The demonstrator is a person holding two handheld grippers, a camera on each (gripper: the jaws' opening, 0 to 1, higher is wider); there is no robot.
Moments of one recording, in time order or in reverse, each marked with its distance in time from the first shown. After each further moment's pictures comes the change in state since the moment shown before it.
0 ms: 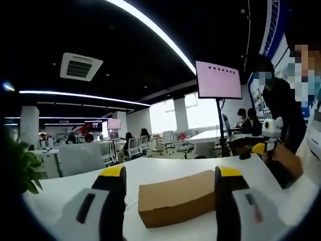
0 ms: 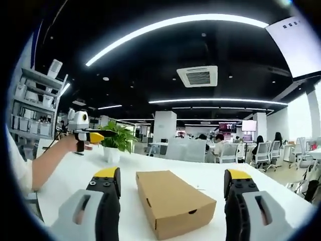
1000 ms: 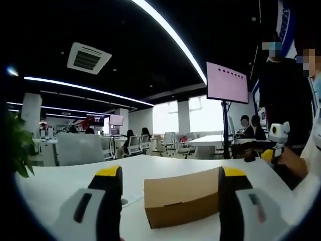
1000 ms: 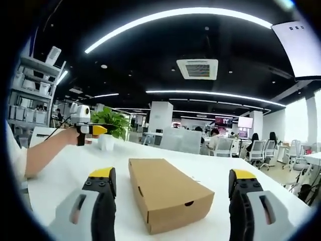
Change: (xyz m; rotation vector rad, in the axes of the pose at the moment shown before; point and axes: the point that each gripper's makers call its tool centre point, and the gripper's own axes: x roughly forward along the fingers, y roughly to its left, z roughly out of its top) left arm 0.022 0.040 -0.043 -0.066 -0.022 0.016; right arm 0.016 -0.002 -0.038 -0.042 0.090 -0.033
